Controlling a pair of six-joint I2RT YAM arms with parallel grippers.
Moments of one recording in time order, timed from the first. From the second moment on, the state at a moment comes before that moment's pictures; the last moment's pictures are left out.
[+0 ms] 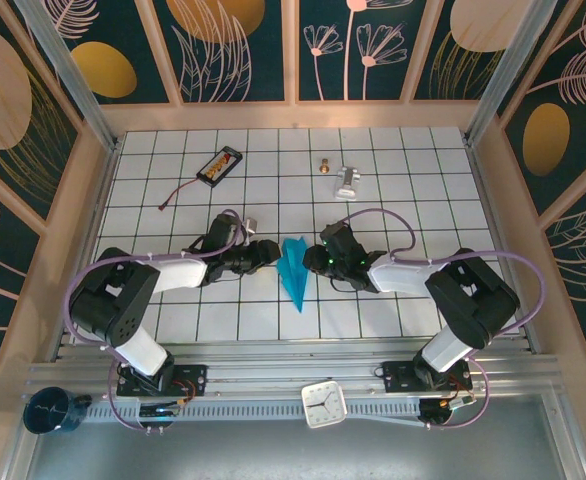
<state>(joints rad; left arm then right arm) -0.51 1.63 0.65 0.23 0.49 -0.90 0.74 1.58 0.68 0.09 -0.05 0.91</state>
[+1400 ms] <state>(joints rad) -0.56 1.75 0.74 0.20 0.56 -0.90 0.73 1.59 0.67 0.06 -0.05 0.91</state>
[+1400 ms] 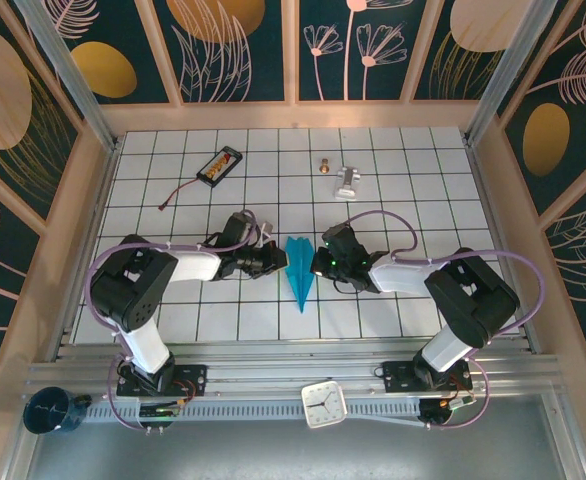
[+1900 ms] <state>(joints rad) -0.56 1.68 0.69 0.21 0.49 -0.95 0.73 1.59 0.65 0.04 -0.02 0.97</state>
